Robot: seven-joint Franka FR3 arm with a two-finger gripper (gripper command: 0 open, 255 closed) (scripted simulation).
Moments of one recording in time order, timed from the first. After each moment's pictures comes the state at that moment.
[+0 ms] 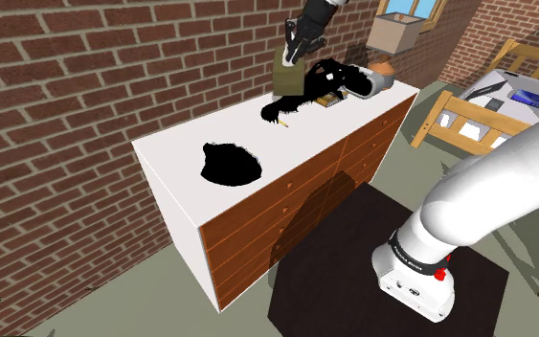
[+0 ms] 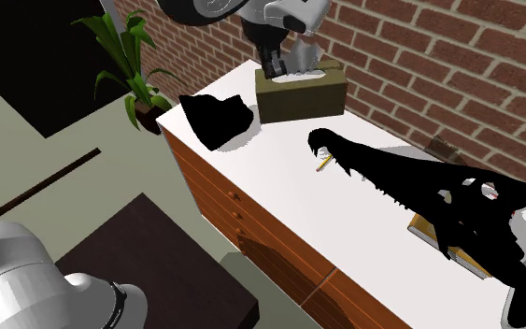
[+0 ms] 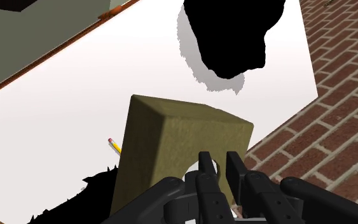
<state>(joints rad) -0.06 -0.31 -0.11 -2.08 0.27 2.07 0.32</state>
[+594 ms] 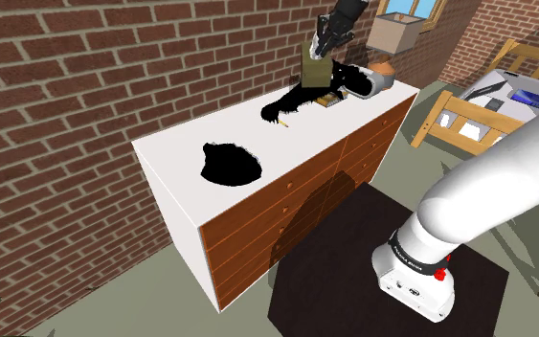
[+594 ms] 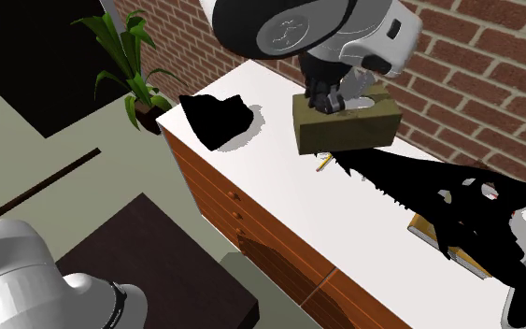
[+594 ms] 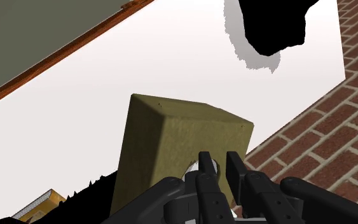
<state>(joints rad) -0.13 -0.25 -0.28 -2.00 0.29 1.98 0.10</state>
